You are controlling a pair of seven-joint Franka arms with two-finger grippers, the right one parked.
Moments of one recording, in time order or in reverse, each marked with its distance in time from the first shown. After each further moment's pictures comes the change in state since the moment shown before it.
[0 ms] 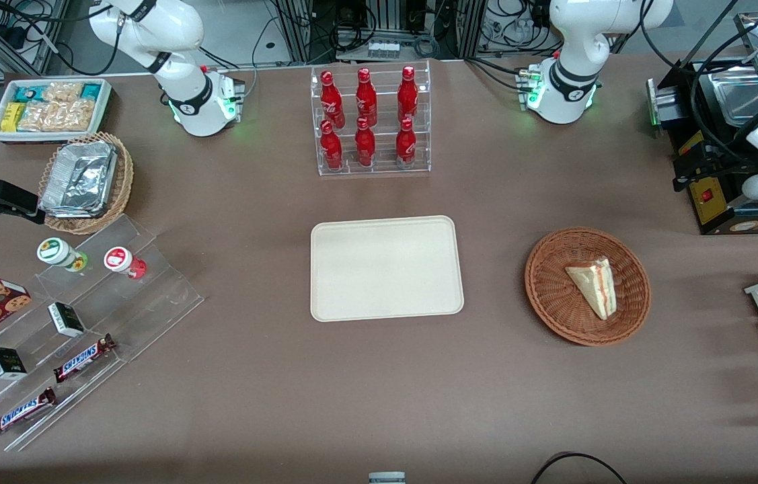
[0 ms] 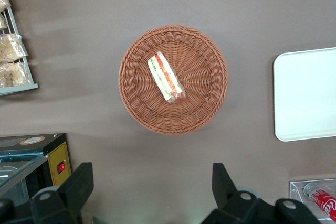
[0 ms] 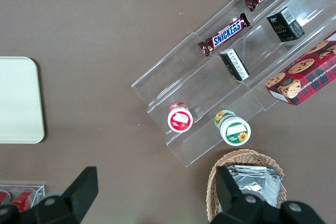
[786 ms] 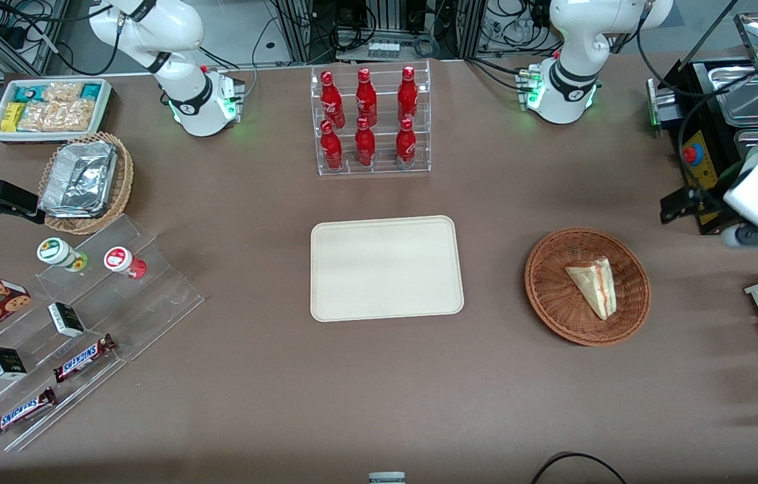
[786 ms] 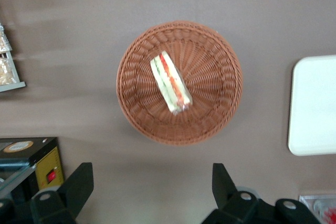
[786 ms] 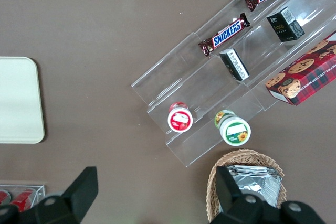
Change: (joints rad) arm 0.019 0.133 0.000 -0.044 0.000 0.121 -0.040
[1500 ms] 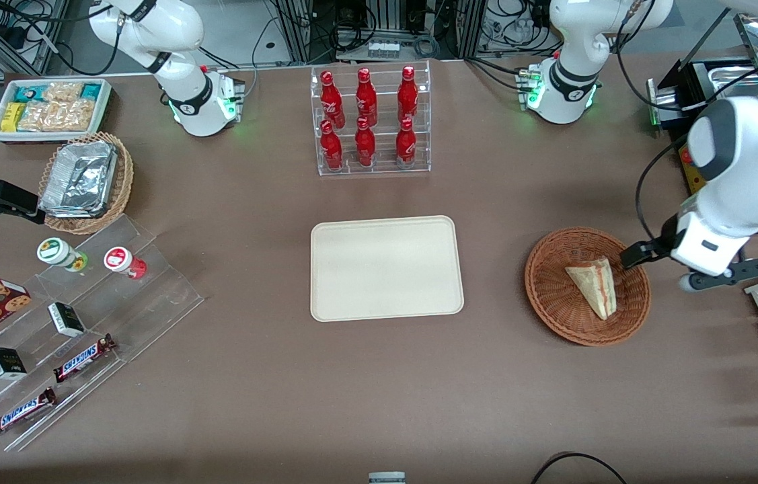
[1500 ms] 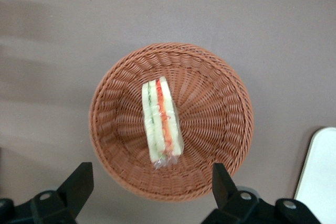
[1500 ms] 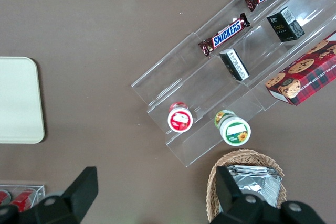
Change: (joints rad) arm -0.012 0.032 -0.016 -0.296 0.000 0.423 -0.273
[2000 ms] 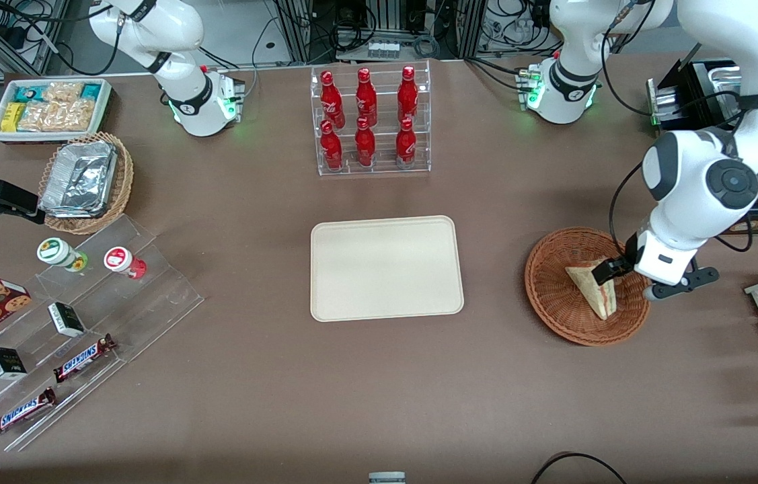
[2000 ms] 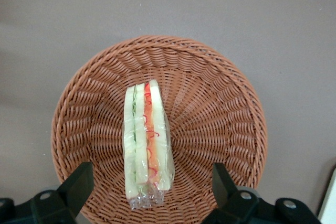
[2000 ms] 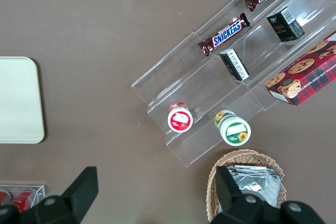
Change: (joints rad) arm -0.013 0.066 -0.002 -0.152 0.000 0.257 -0.088
